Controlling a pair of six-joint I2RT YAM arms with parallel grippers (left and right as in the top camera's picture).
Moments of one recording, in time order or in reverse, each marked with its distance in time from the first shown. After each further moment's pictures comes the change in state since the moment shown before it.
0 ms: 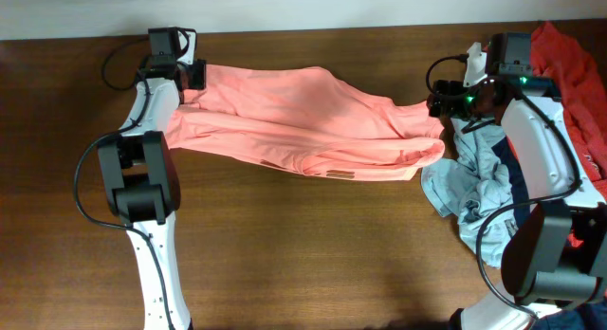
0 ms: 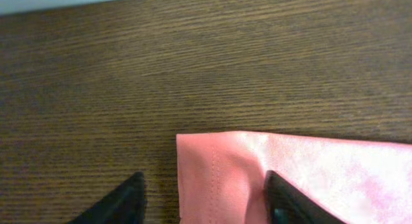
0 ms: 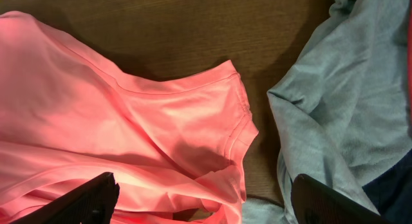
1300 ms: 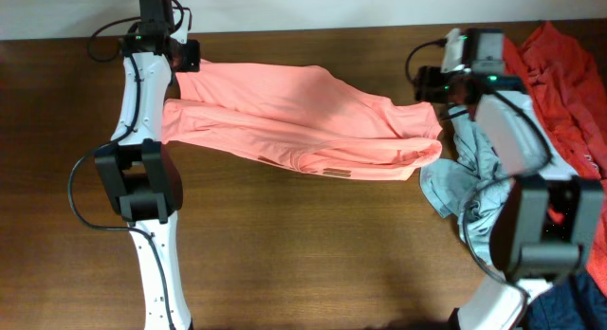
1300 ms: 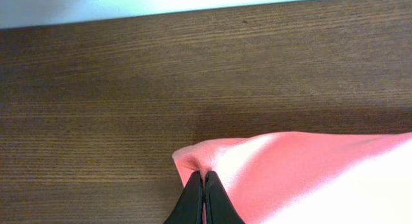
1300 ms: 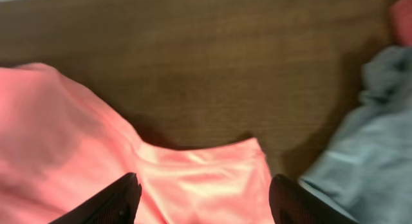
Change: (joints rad) left arm -0.012 0.014 0.372 -0.477 -0.004 -0.043; right arm 0.075 0.119 0.001 0.289 0.019 0.024
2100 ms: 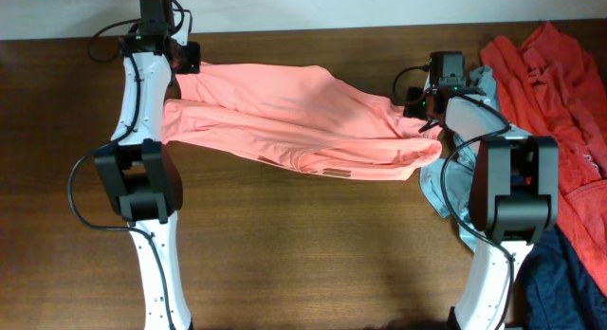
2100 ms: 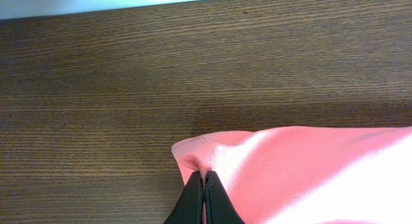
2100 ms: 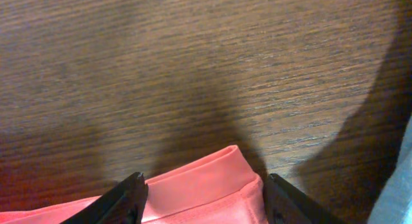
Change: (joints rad) left arm 0.000 0.000 0.000 -0.023 0.000 0.000; right arm 0.035 0.261 0.000 0.133 0.208 0.114
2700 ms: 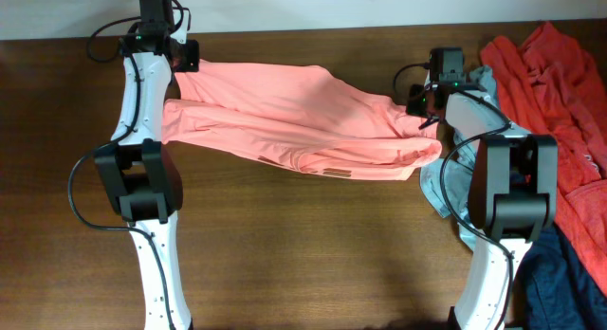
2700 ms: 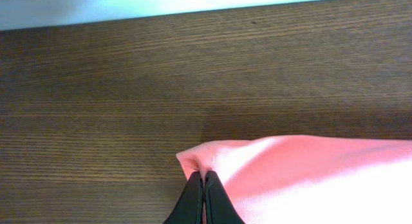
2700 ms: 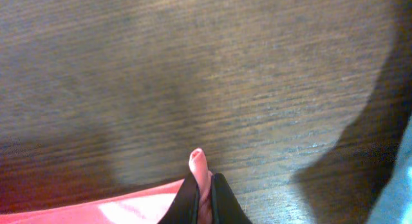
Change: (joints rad) left arm 0.000 0.000 0.000 0.025 -0.027 0.000; right arm 0.000 0.016 0.060 -0.060 -0.009 0.012
